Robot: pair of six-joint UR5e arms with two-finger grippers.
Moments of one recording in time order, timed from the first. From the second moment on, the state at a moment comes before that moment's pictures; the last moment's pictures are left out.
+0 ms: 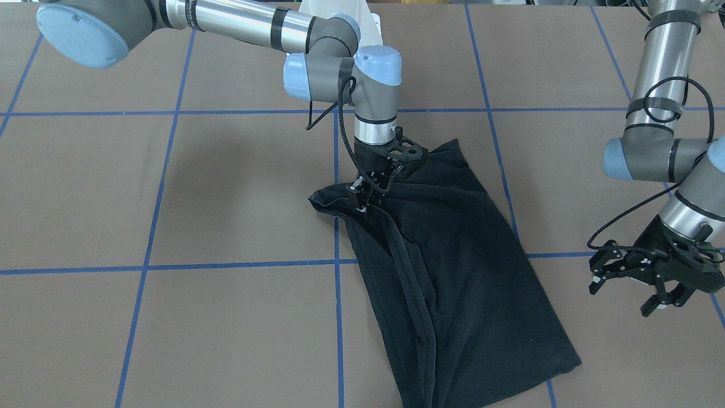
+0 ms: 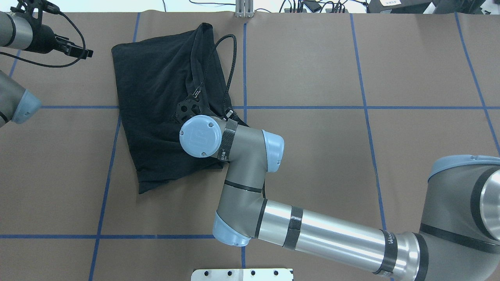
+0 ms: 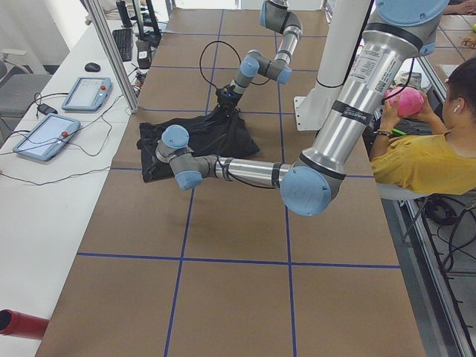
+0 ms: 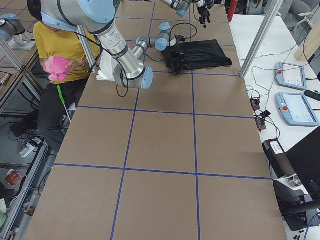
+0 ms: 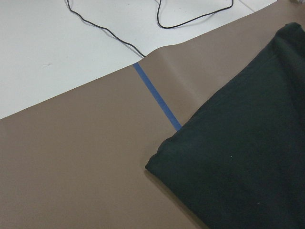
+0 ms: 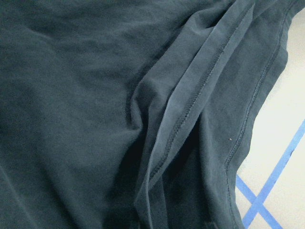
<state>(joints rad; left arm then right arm) -1.12 -2.00 -1.17 -2.59 -2.05 -0.46 0.38 -0.57 1.25 -1.41 1.39 0.44</state>
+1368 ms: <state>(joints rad) -1.11 -1.99 -1.18 -2.59 -2.05 -0.47 0.43 -0.60 1.28 -1.41 1.49 0.45</state>
